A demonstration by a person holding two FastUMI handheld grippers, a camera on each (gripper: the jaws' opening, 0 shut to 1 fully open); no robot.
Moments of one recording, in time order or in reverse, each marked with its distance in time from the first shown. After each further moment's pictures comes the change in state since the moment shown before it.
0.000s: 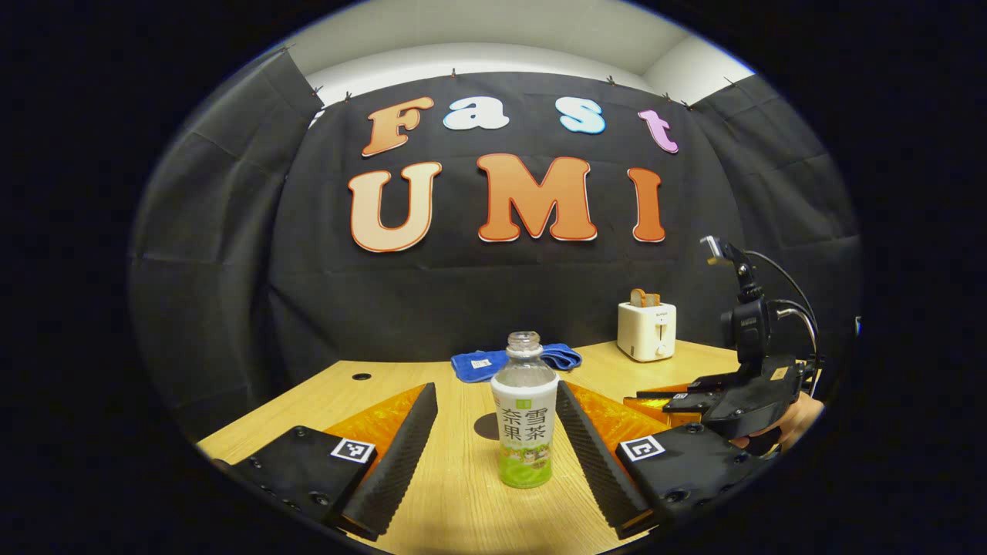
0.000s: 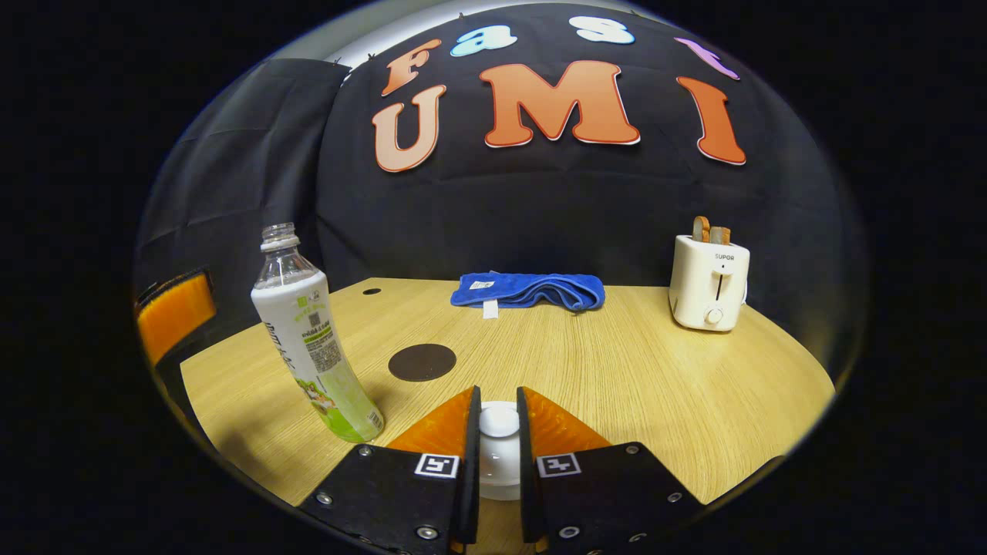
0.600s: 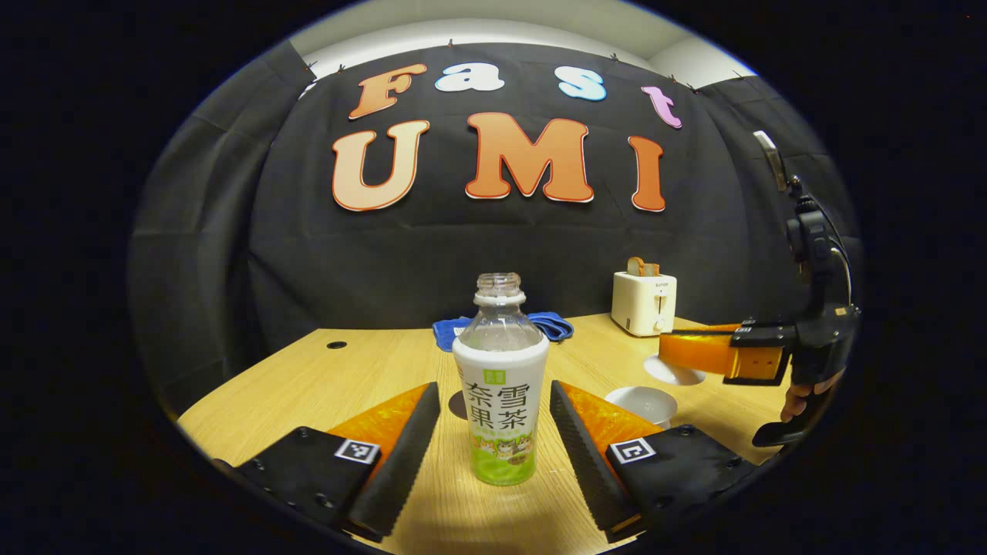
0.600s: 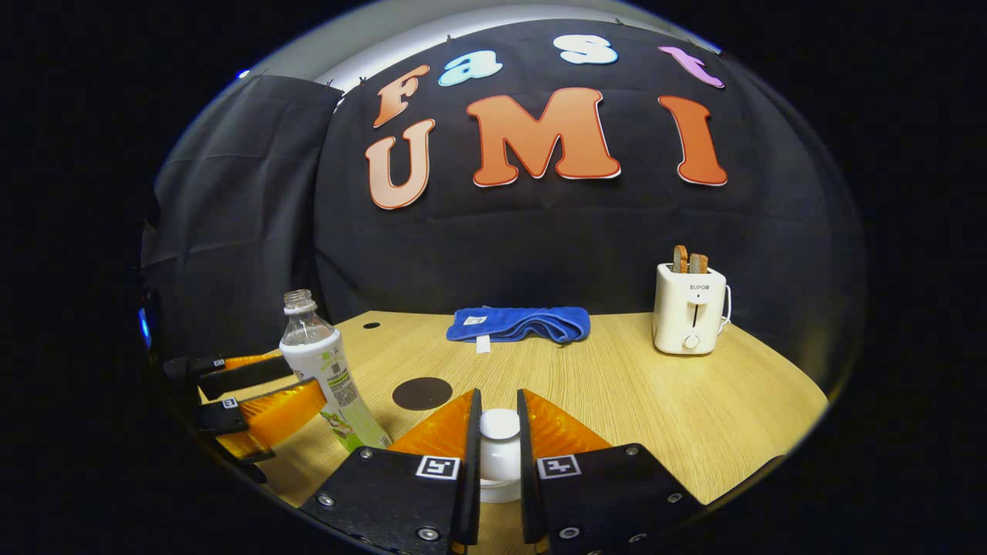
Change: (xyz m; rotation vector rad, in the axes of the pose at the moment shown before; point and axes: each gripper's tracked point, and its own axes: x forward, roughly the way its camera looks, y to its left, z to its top) left arm 0.047 -0.020 -0.051 -0.034 0.126 -0.030; right arm -0.031 -0.019 0.044 0.037 -0.104 -0.025
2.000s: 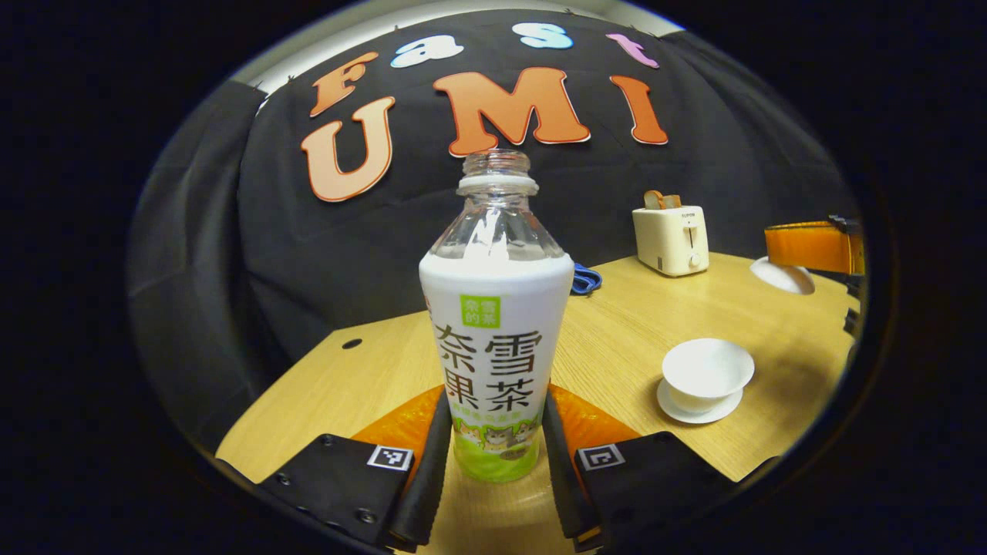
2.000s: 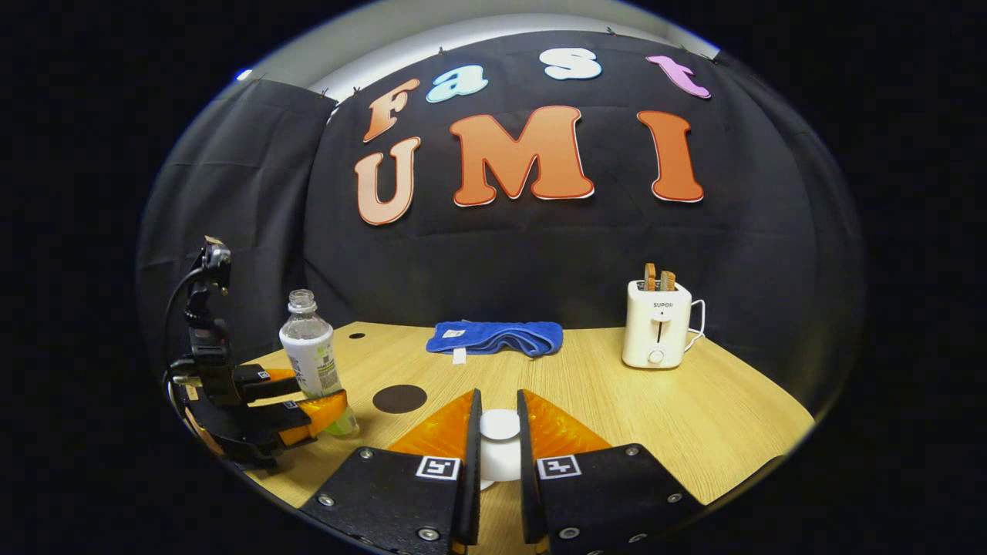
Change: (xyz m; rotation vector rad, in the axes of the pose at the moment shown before) left arm 0.047 0.021 -0.029 0.254 0.144 0.092; right arm -0.029 -0.039 0.014 -0.013 -0.042 -0.052
